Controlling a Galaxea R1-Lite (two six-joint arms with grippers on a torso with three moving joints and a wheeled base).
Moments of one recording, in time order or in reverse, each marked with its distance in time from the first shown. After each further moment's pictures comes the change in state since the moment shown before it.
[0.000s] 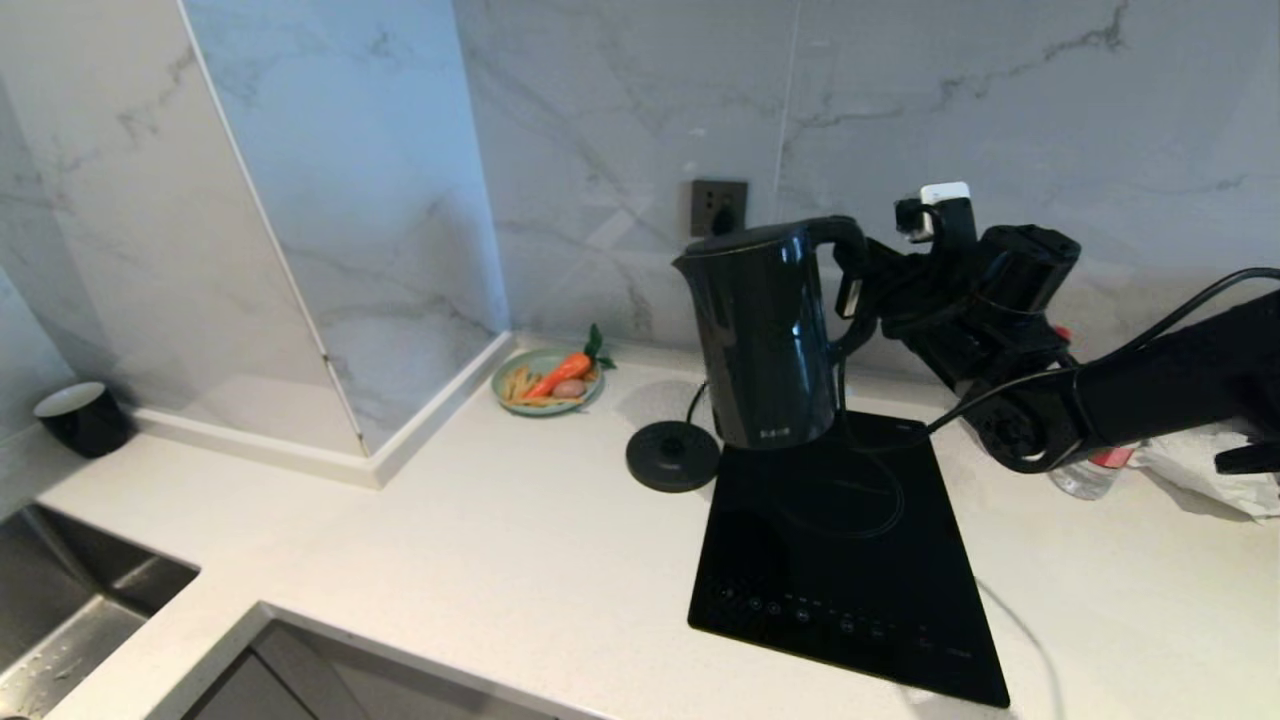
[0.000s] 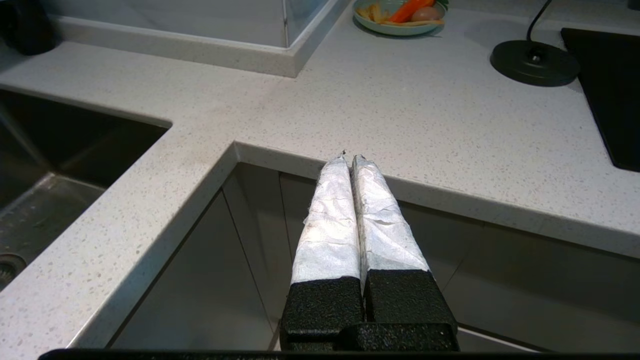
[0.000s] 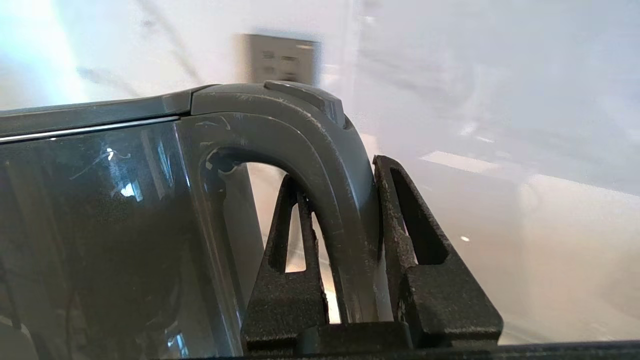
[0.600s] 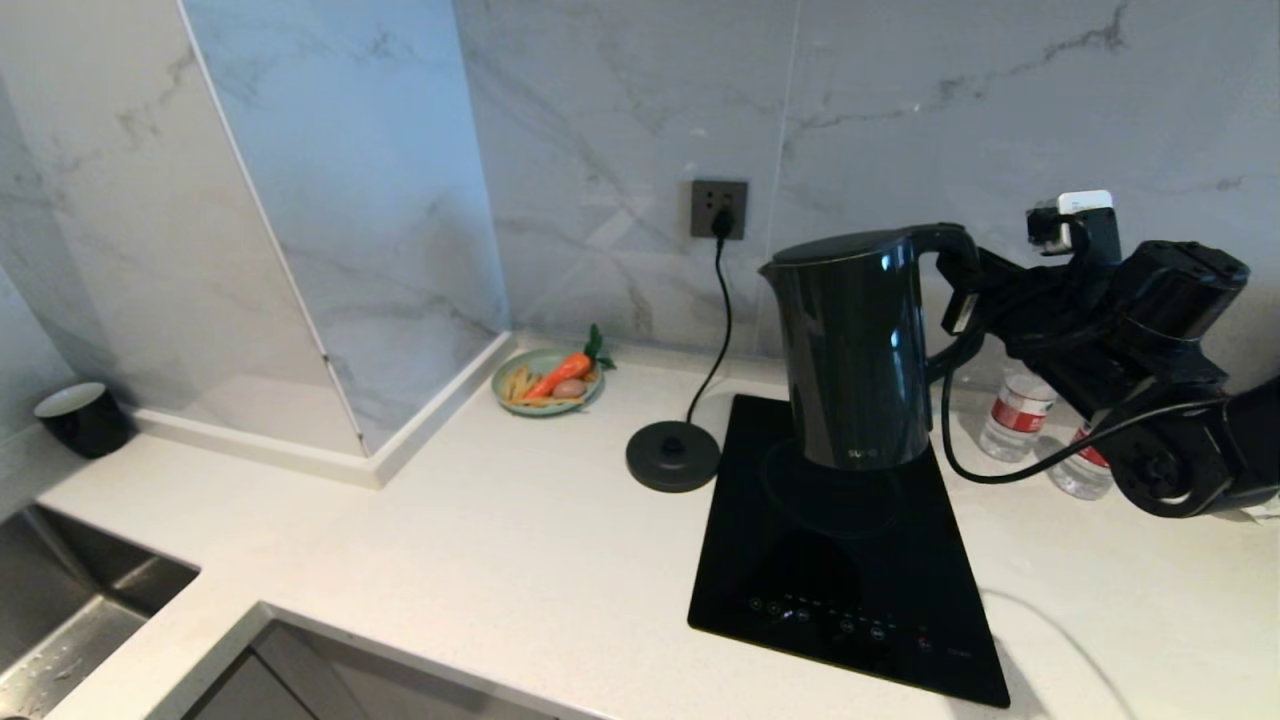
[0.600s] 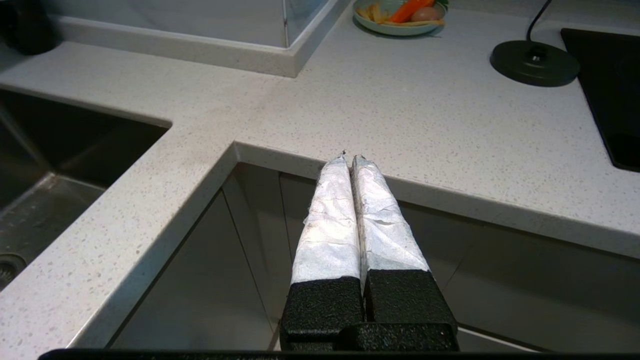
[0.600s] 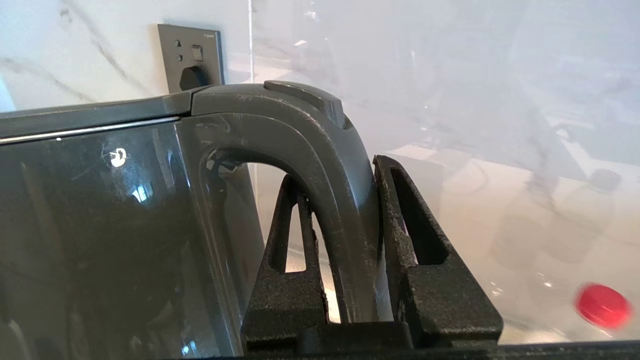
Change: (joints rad) left arm 0.000 0.000 0.000 0.000 0.000 0.000; right arm -0.170 -0.167 0.294 -0.120 0.091 0.001
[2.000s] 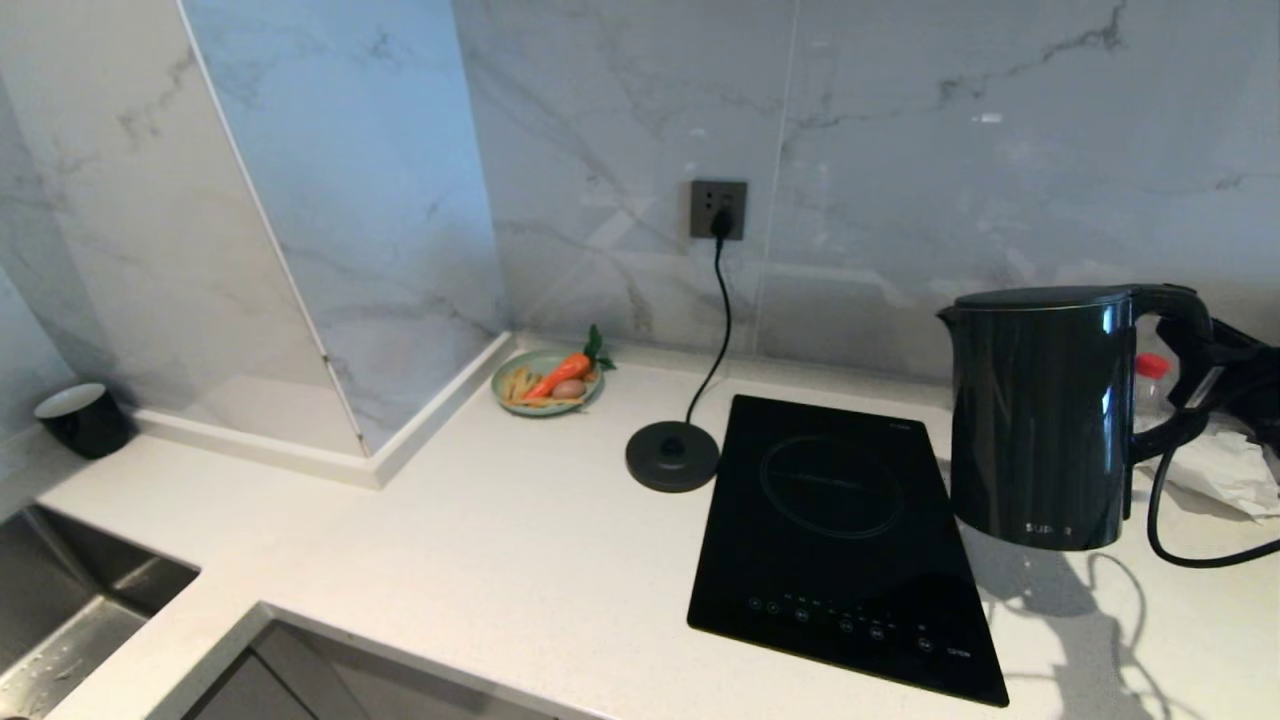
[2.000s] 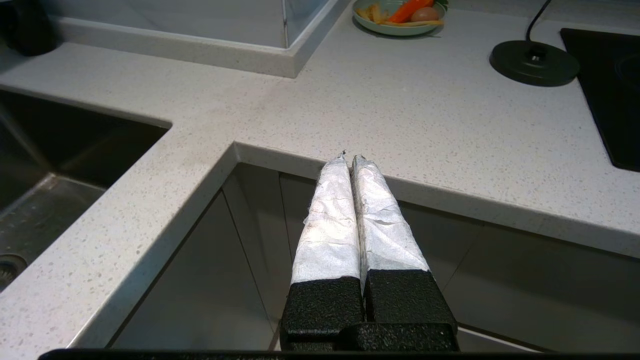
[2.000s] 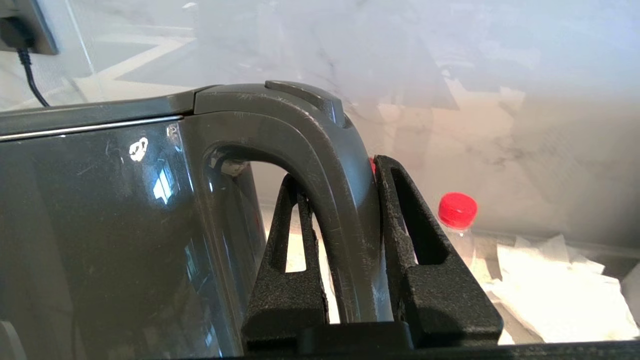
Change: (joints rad) left arm 0.000 0.000 0.000 0.000 0.000 0.000; right arm -0.444 -0.181 0.383 -0.131 0.239 0.081
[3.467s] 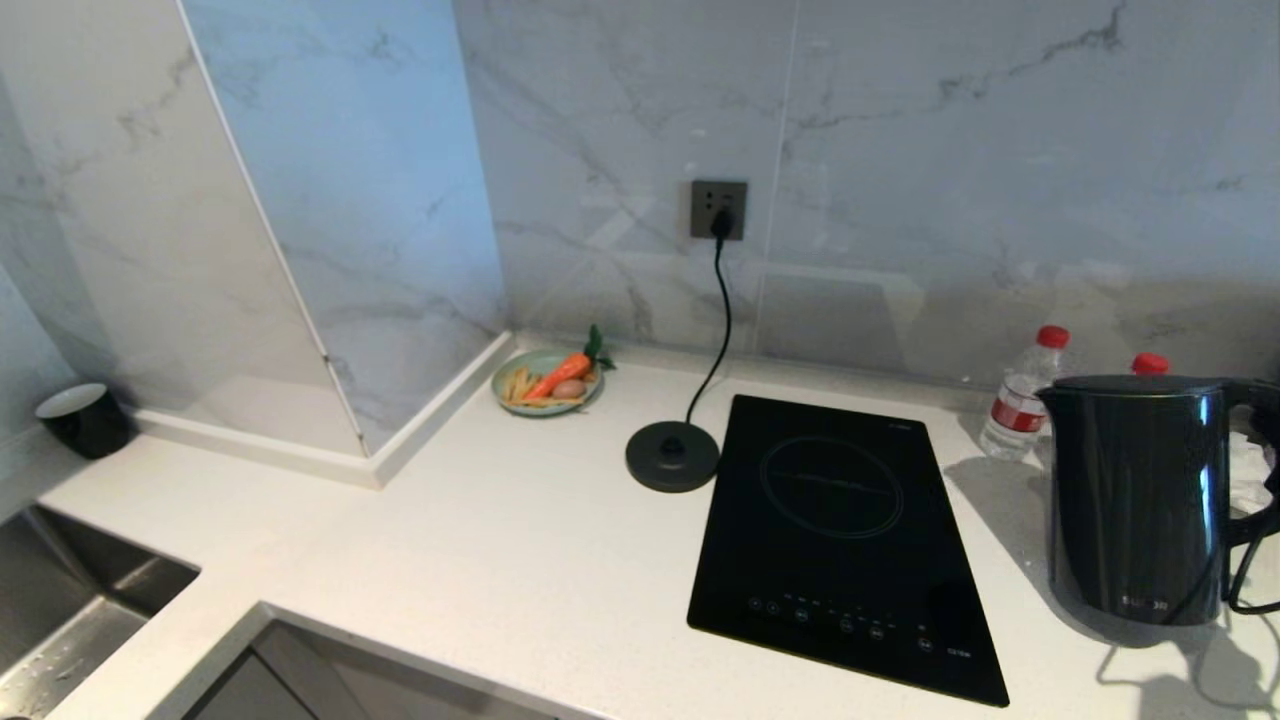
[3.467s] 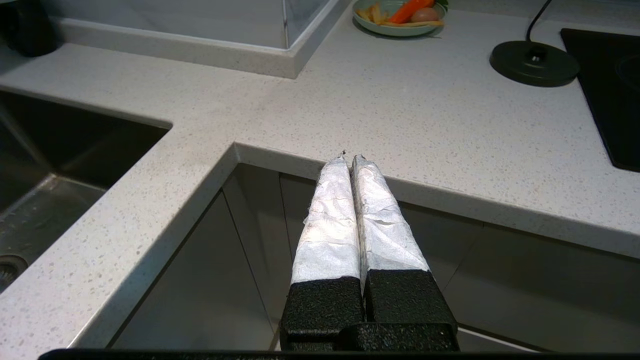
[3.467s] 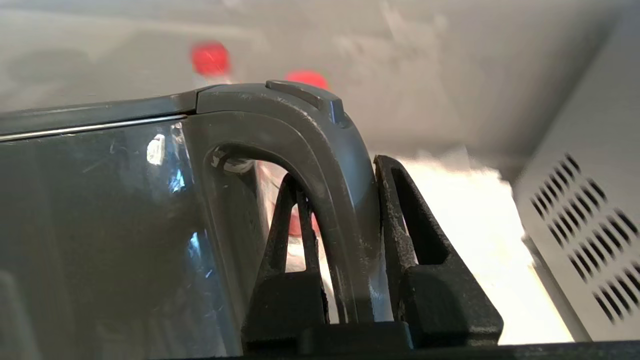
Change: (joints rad) left arm 0.000 0.000 0.002 0.000 0.000 0.001; right arm -0.361 0.249 0.024 -0.142 0.246 -0.054
